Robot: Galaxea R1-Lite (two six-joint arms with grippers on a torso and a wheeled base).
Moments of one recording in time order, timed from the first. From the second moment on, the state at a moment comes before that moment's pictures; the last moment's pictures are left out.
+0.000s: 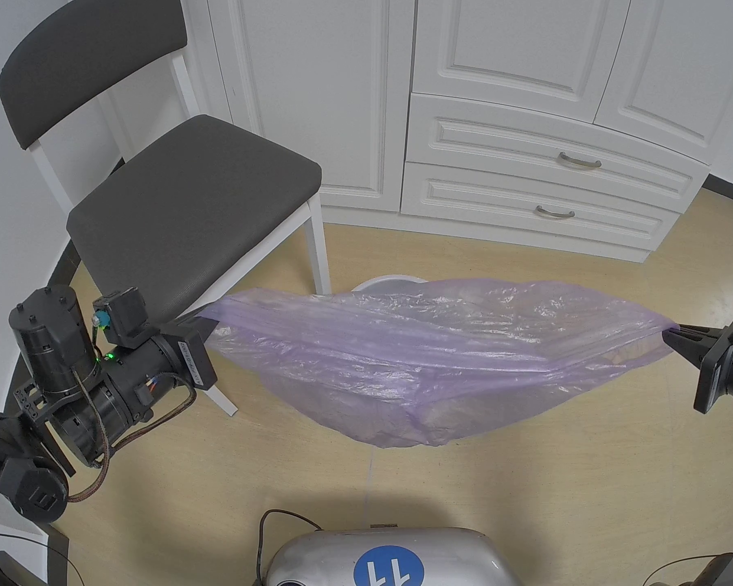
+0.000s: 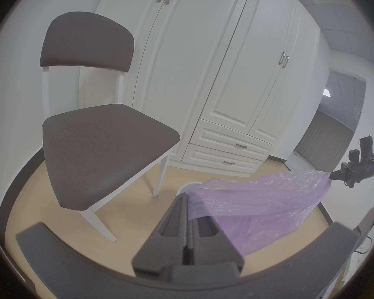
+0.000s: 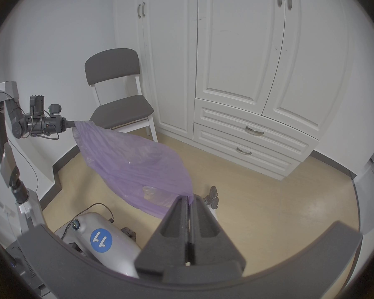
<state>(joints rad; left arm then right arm) -0.43 1.59 -0.39 -1.13 0.03 -0.21 0.31 1.06 -0.59 -0.18 -0.03 -0.19</state>
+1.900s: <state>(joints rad) -0.63 2.26 -1.18 -1.53 0.27 -0.42 0.67 2.02 -0.63 -1.55 -0.06 0.59</state>
